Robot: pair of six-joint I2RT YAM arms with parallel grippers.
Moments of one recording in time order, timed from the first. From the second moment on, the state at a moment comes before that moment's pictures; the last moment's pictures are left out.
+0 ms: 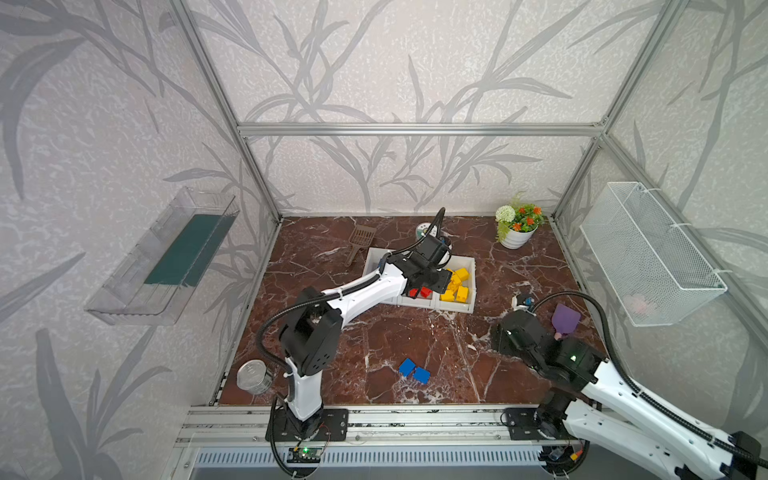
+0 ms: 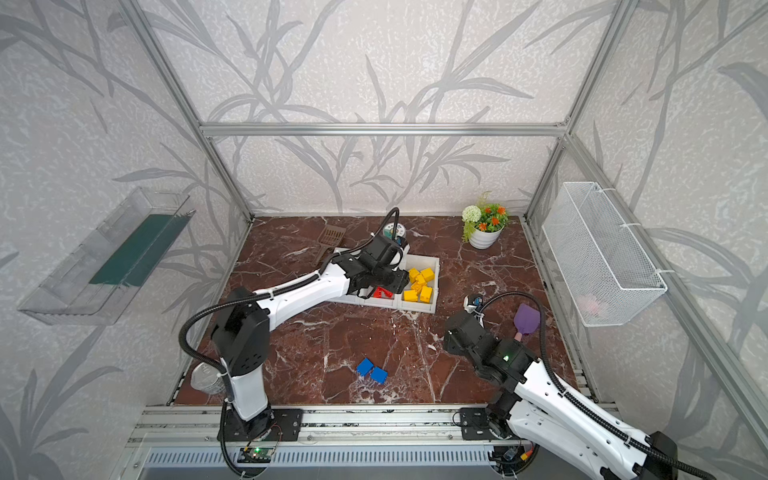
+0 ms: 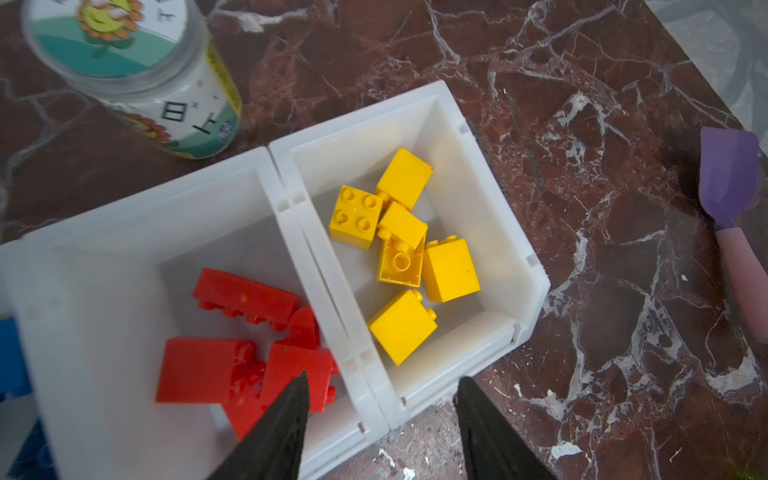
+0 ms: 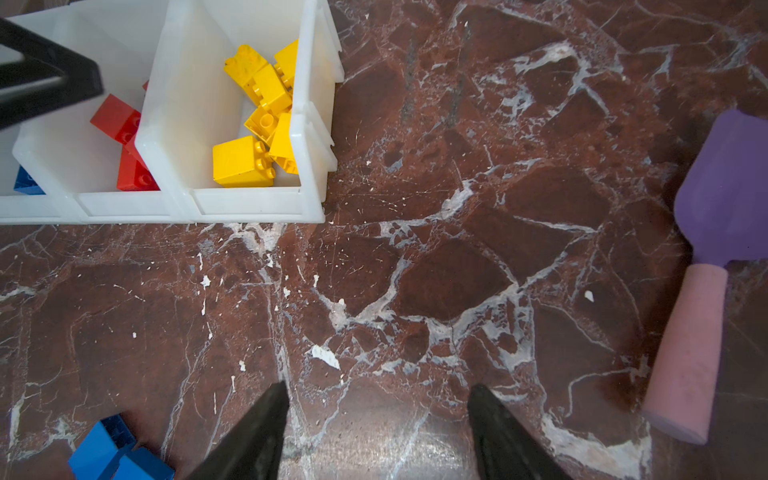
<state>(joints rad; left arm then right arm) -0.76 1.82 1.46 -0.49 -0.04 -0.23 0.77 0.74 0.62 -0.83 0.39 0.82</state>
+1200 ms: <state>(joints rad) -0.57 0.93 0.64 -0.45 -0.28 -0.50 1.16 1.32 0.74 -0.52 0.05 0.33</state>
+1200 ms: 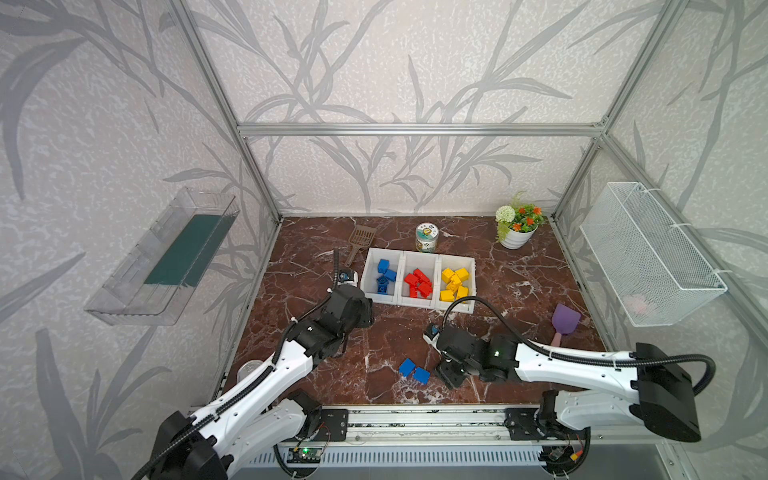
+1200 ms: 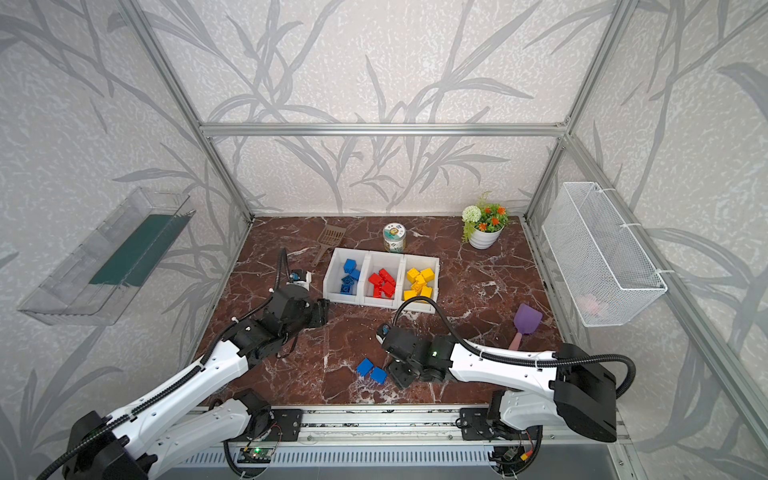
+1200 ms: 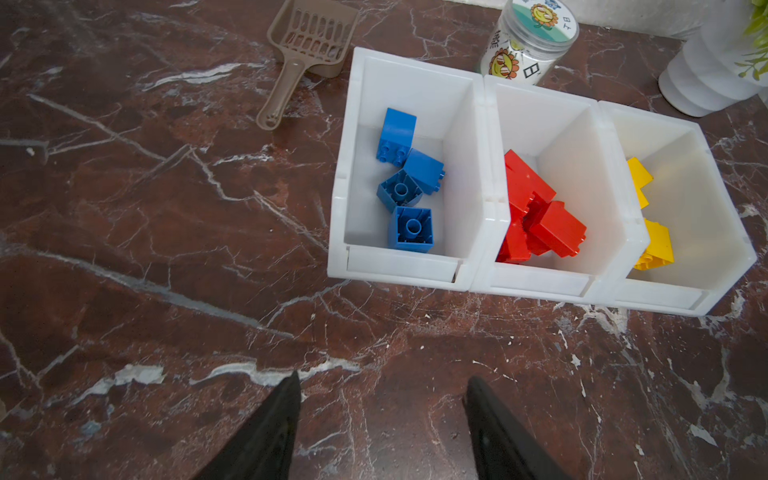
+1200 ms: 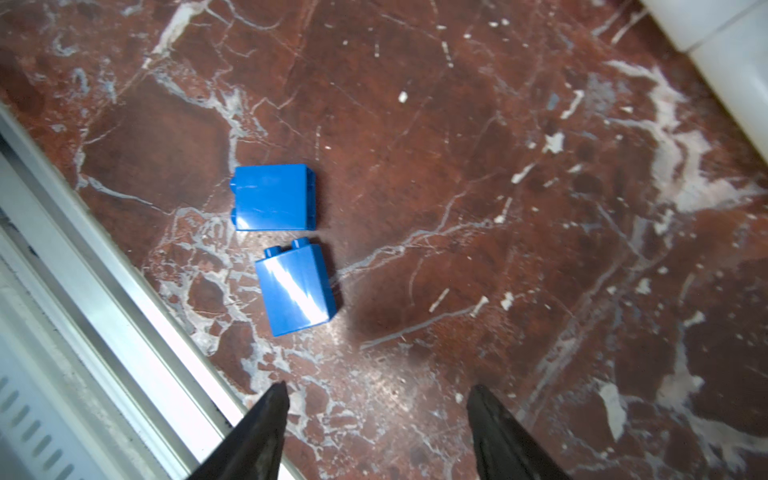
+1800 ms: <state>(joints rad) -0.57 0.89 0.63 -0.47 -0.31 -0.53 1.24 1.66 0.91 -0.48 0.04 0.29</state>
